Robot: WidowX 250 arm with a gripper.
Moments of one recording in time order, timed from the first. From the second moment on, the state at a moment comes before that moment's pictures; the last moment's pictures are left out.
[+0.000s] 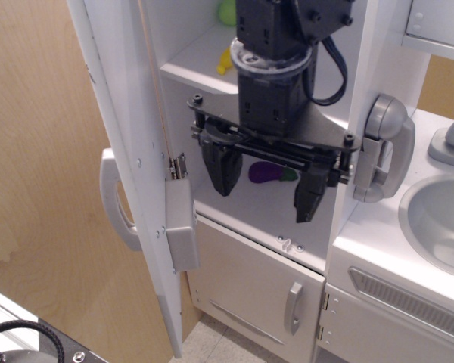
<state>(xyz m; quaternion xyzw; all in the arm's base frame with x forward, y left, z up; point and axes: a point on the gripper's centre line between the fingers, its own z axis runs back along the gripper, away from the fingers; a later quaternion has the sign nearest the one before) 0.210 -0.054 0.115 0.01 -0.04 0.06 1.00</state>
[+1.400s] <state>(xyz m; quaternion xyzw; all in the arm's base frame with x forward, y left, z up) 0.139 0.022 0.113 0.01 0.00 0.03 1.00</state>
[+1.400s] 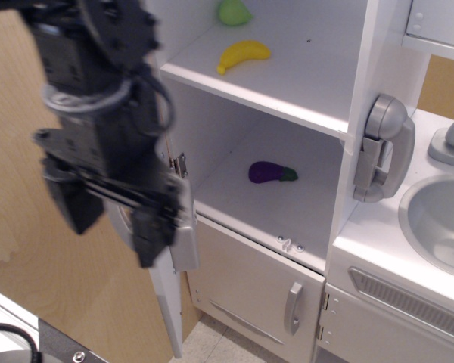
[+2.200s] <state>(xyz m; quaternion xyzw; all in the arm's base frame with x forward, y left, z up) 0.153 0.090 0.108 -0.02 -0.03 0.00 1.00</state>
